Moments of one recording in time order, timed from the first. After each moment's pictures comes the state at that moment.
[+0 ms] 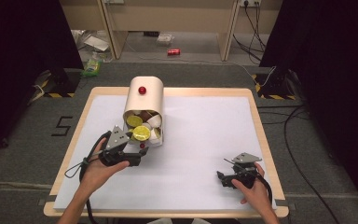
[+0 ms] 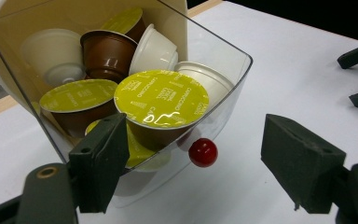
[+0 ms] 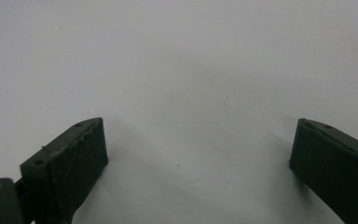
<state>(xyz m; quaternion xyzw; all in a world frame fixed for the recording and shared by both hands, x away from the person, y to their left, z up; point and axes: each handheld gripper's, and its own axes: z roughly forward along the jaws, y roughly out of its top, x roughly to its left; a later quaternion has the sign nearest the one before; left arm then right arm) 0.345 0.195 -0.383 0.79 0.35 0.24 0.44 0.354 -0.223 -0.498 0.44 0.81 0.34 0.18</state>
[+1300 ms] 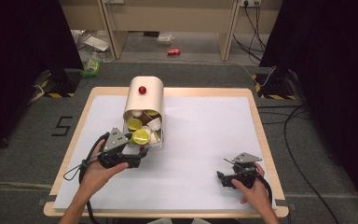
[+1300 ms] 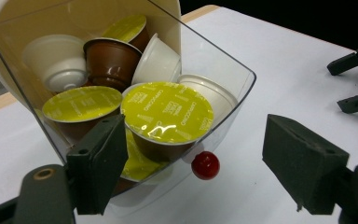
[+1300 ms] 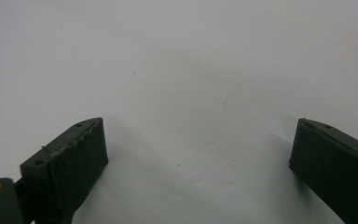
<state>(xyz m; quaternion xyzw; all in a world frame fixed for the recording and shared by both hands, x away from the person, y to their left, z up) 0.341 0.195 -0.378 0.78 0.36 0.24 0.45 0.354 -0.223 -0.498 0.44 0.81 0.34 0.18</state>
